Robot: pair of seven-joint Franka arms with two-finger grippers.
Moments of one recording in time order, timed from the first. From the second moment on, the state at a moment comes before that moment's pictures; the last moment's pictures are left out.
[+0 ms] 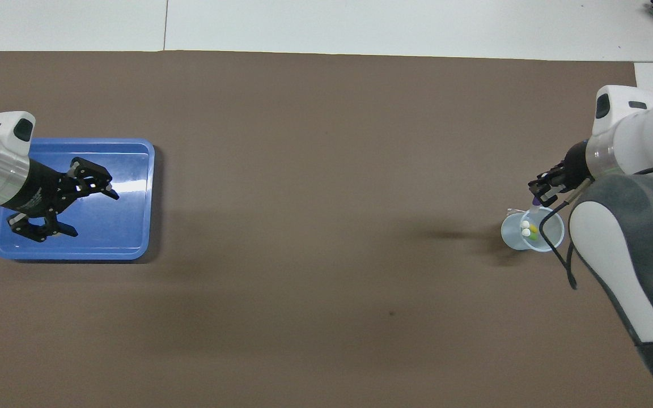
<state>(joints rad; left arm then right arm) 0.50 0.06 -0.49 -1.85 -0.11 1.77 -0.48 -0.08 0.03 0.09 -1.89 0.02 1.95 -0.71</state>
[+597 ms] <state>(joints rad) 0.51 0.04 -0.44 -1.71 -0.03 1.75 -0.07 -0.11 -0.02 0.09 -2.09 0.02 2.09 -0.73</state>
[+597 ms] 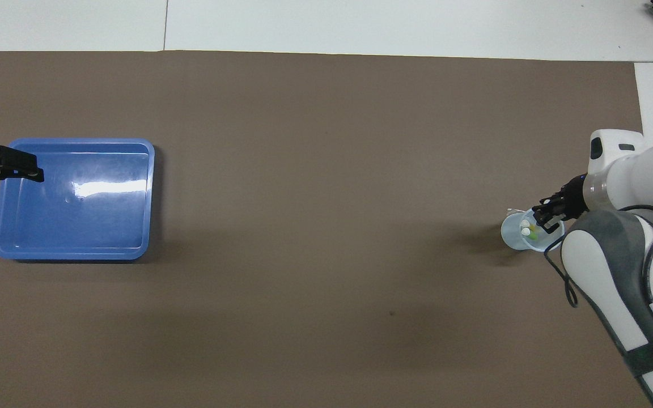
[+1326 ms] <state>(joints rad) 0.11 -0.03 -0.02 -1.67 -0.02 1.75 -0.06 -0.12 -0.05 0.10 -1.82 0.02 1.75 -0.55</state>
